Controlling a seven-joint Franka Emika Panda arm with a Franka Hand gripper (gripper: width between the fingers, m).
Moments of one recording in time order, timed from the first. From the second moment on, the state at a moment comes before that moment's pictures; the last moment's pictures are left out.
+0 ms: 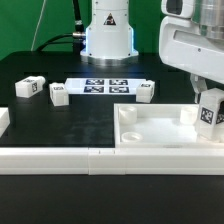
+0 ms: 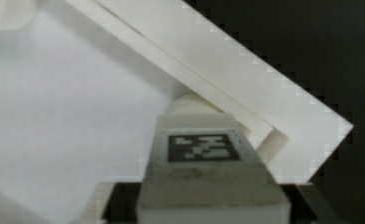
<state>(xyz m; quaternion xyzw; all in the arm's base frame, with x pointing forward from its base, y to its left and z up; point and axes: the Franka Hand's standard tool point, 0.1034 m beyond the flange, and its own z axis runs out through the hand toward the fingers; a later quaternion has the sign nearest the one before) 0.633 0.121 0.076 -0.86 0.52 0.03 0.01</state>
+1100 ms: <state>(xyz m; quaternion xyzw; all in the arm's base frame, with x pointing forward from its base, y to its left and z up) 0.634 0.128 0.077 -0.96 0.27 0.02 0.02</state>
